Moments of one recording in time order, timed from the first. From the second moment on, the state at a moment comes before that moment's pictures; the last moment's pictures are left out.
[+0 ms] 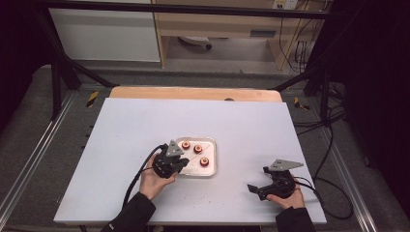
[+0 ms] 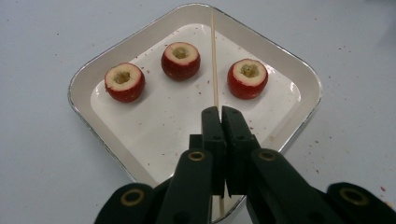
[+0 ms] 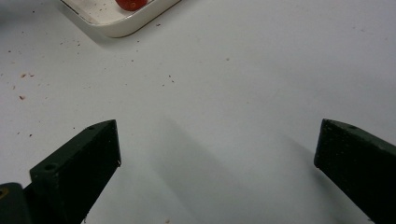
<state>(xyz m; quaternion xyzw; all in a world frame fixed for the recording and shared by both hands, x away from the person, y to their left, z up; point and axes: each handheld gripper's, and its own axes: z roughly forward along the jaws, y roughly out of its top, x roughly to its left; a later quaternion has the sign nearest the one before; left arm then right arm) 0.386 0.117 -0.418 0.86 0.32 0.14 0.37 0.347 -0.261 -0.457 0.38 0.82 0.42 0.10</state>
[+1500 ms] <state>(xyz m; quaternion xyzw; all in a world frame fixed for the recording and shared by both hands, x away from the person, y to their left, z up) 0.351 0.077 -0.400 0.90 0.23 0.12 0.34 0.336 -0.193 -0.434 0.20 0.89 0.32 0.25</state>
